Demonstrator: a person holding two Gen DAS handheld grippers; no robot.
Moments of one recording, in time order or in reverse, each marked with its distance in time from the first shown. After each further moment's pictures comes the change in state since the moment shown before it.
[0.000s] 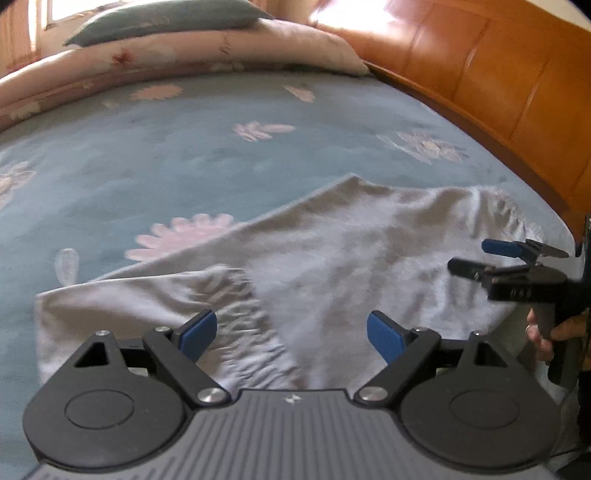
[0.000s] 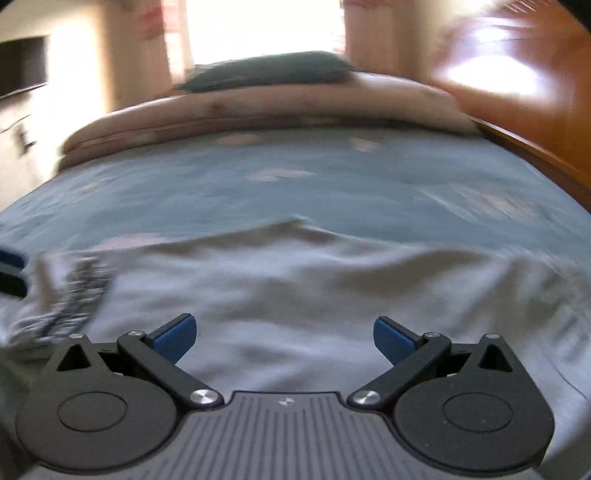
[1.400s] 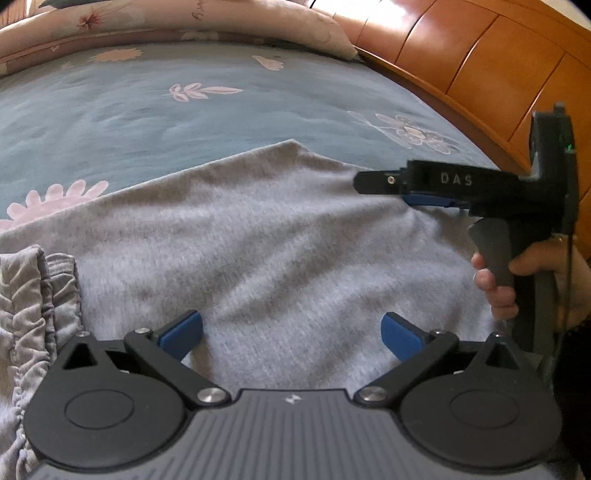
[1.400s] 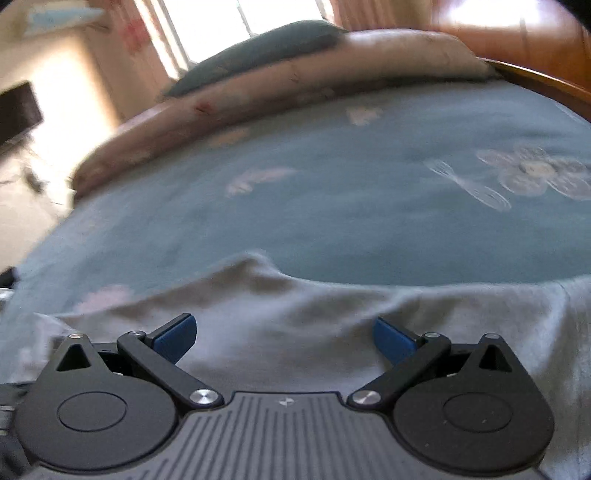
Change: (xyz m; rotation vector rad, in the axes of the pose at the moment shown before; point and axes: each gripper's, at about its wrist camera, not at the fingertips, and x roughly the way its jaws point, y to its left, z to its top) left arm 0.099 -0.069 0.003 -0.107 0.012 -0.075; right arm 0.090 -0.063 0.058 0.107 0.083 0.182
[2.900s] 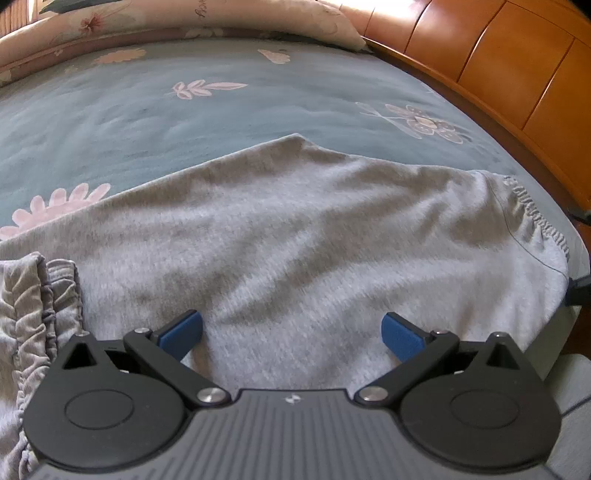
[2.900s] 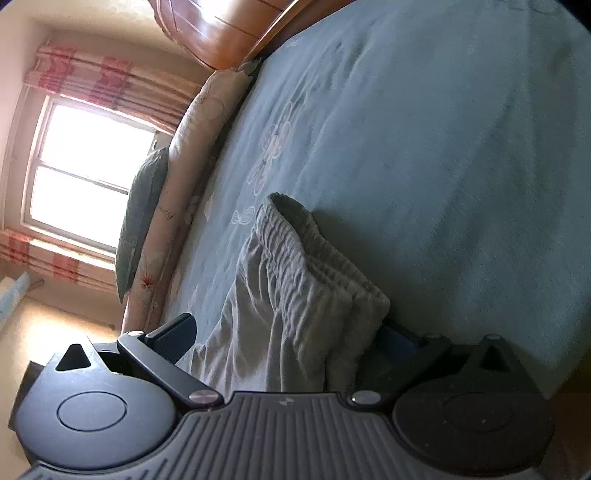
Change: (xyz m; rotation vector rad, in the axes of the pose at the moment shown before) left arm 0.006 -0.010 0.003 0.018 0.027 0.068; right arm -0.145 -0.203 -0.096 0.878 -0.169 0.141
